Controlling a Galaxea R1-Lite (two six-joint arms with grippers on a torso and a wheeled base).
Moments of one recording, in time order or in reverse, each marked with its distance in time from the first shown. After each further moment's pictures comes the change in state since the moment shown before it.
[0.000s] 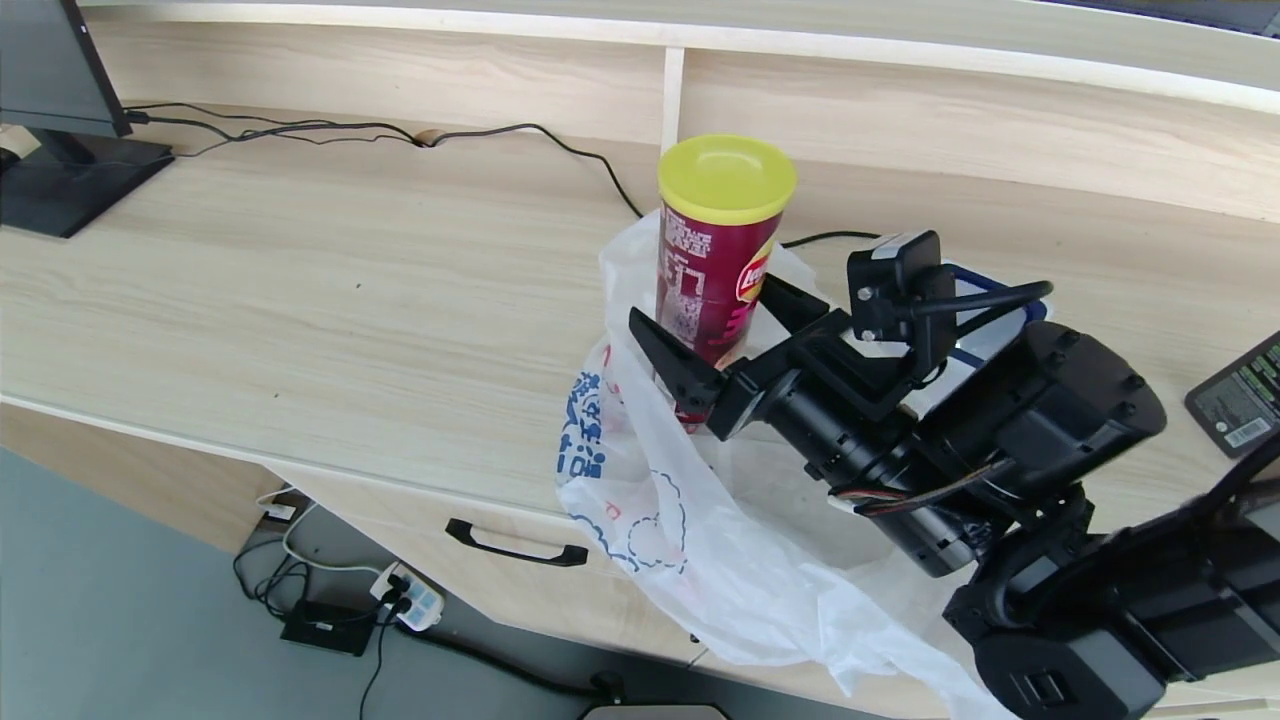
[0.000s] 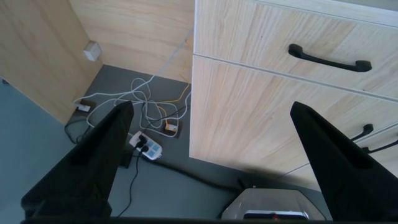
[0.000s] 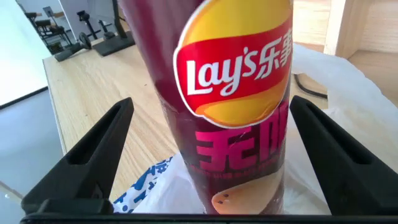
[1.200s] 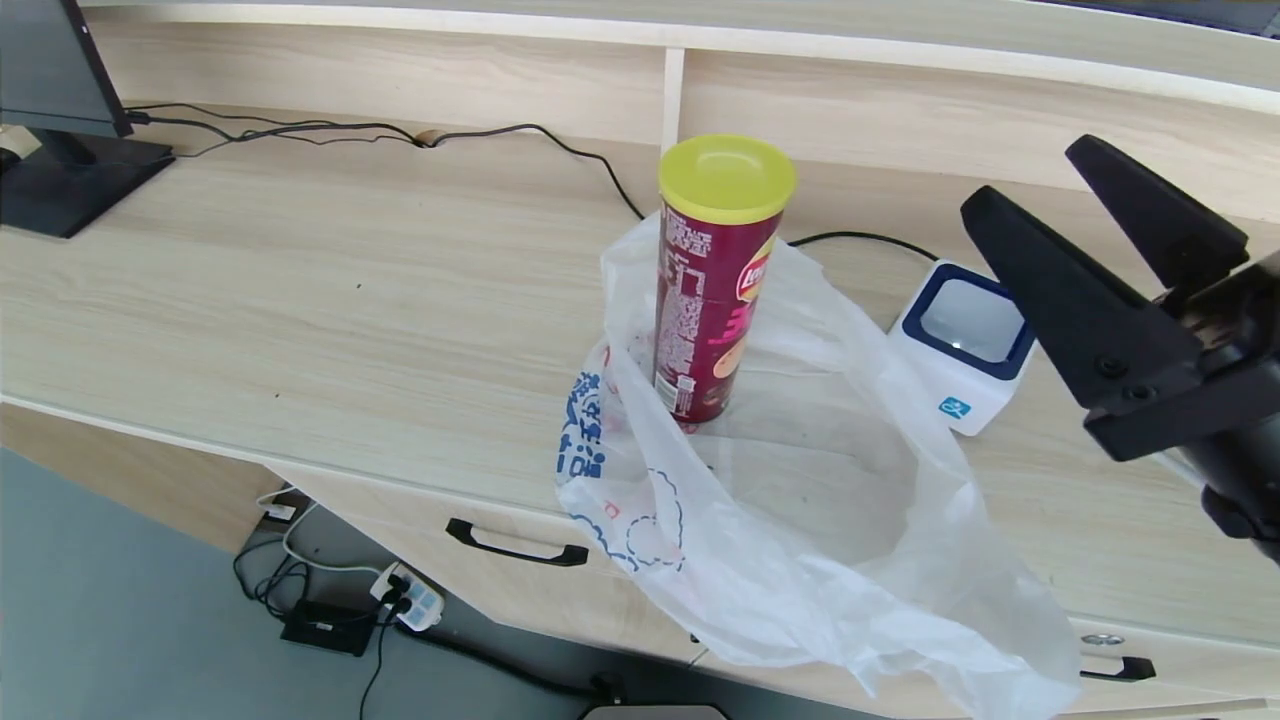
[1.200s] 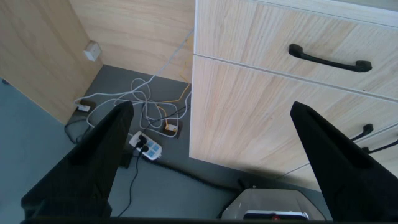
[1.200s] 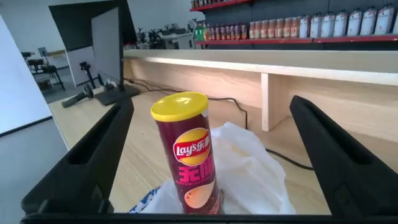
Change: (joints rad) left arm 0.000 0.000 0.000 0.000 0.000 0.000; right arm -0.010 -0.520 0.348 -0.019 -0.014 -0.061
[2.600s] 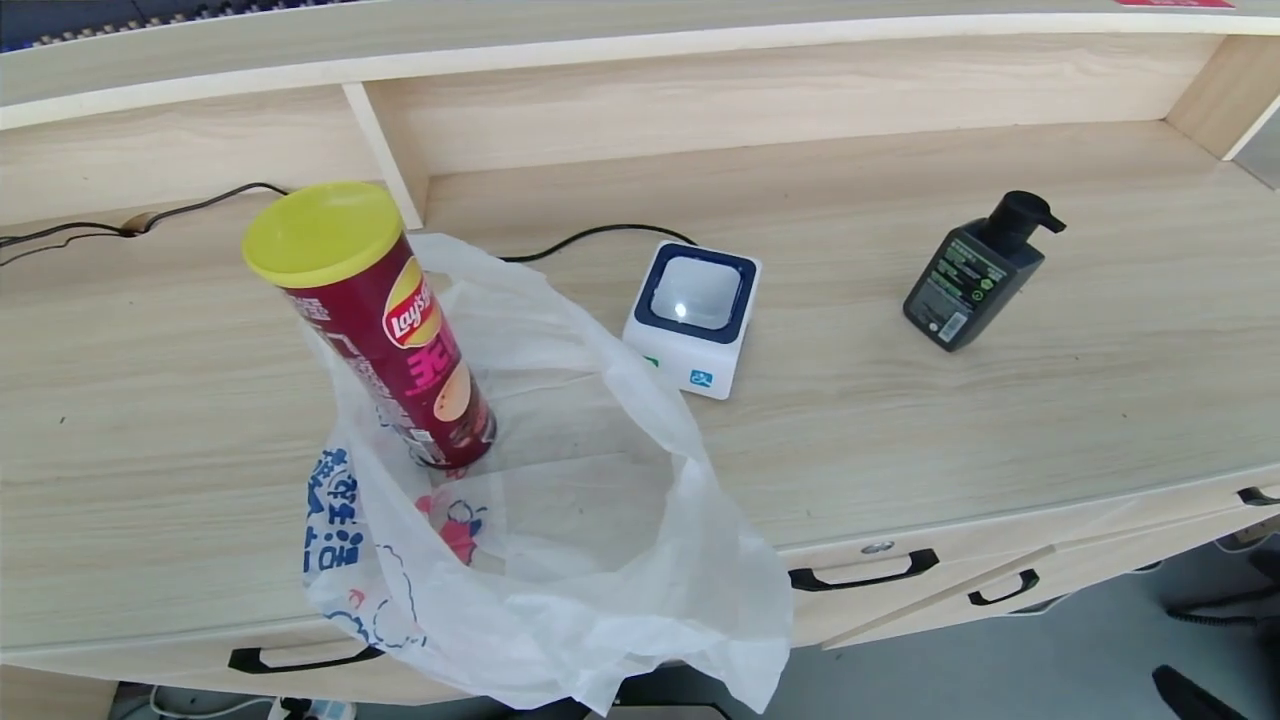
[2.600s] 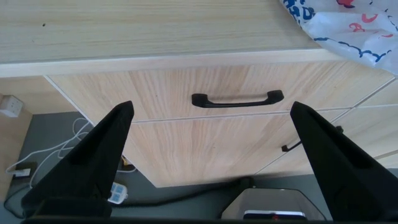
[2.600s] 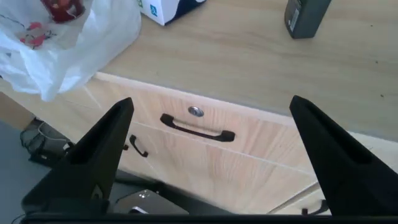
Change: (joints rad) left arm 0.000 0.000 0.000 0.000 0.000 0.000; right arm 0.010 -0.752 0.409 0.883 -0.267 -0.007
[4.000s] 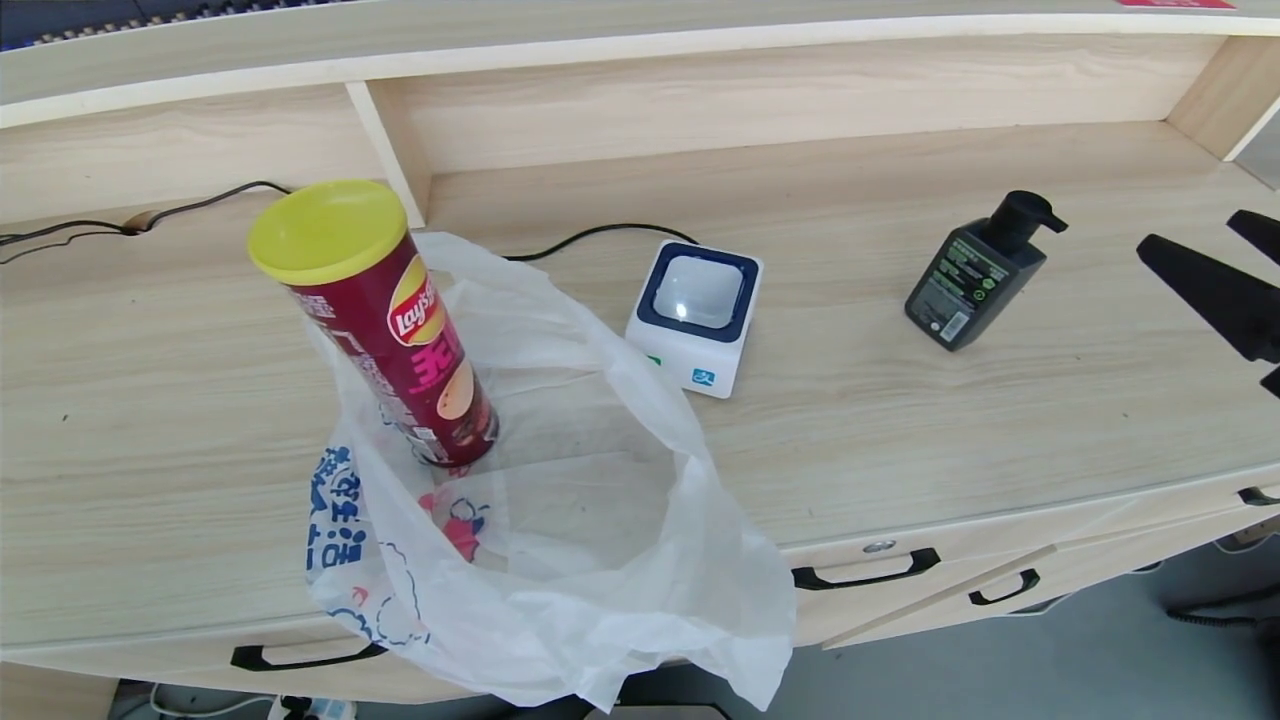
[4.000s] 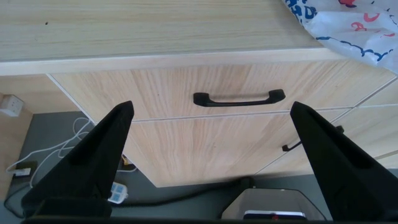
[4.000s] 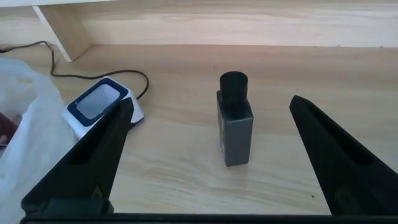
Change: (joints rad) left arm -0.001 0.000 0.000 0.001 0.000 0.000; right arm -0.733 0.574 -0.457 -0.399 0.643 0.197
